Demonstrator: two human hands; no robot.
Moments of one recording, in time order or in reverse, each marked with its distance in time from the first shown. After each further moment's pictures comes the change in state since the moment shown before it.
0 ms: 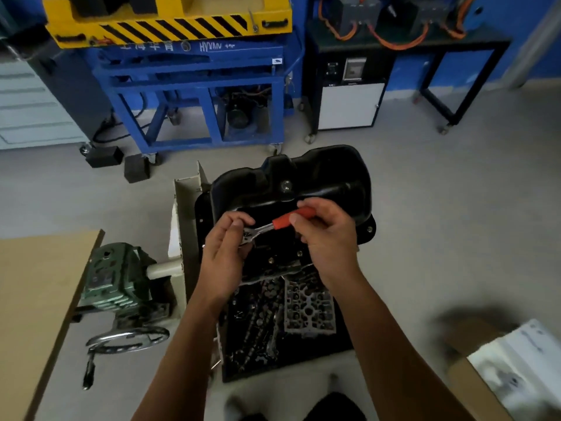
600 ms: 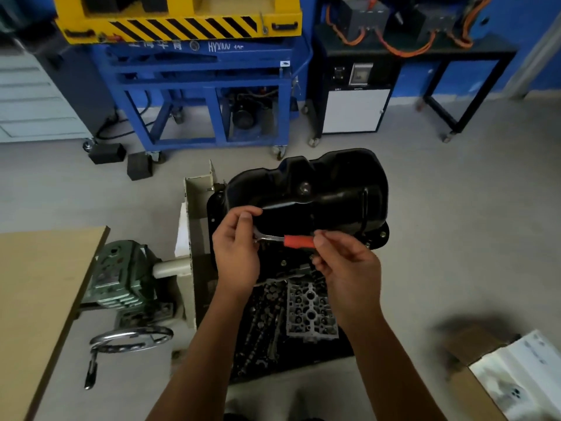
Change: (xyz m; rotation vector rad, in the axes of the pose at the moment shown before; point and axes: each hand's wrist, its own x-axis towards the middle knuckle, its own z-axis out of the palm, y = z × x) left_hand 0.013 -0.011 0.000 -0.072 0.321 0.045; right_hand -0.050 -0.001 0.001 0.265 0.048 0.103
